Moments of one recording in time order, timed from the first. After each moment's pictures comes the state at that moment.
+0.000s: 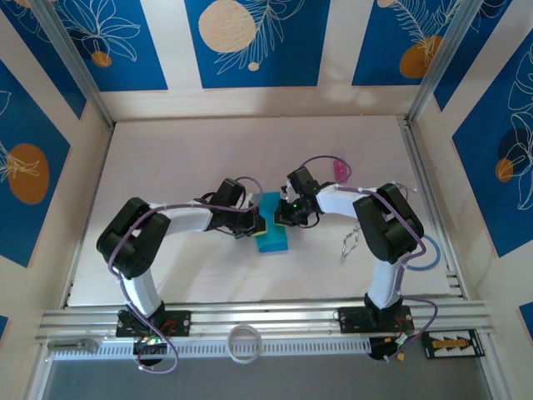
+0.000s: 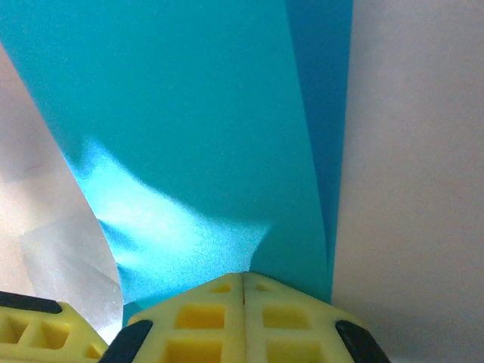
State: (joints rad) left arm -0.63 1.78 0.90 -0.07 0.60 -0.82; right arm 0.52 1.87 1.03 -0.34 -0.45 0.59
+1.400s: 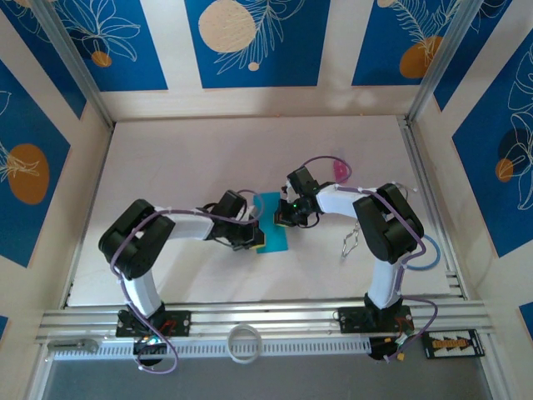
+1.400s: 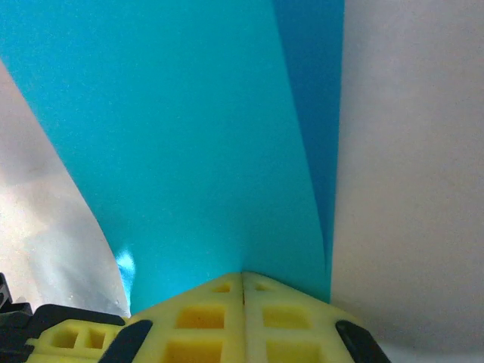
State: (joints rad) left arm -0.67 1.78 0.80 -0.03 0.60 -0.81; right arm 0.52 1.87 1.03 -0.34 -0.45 0.61
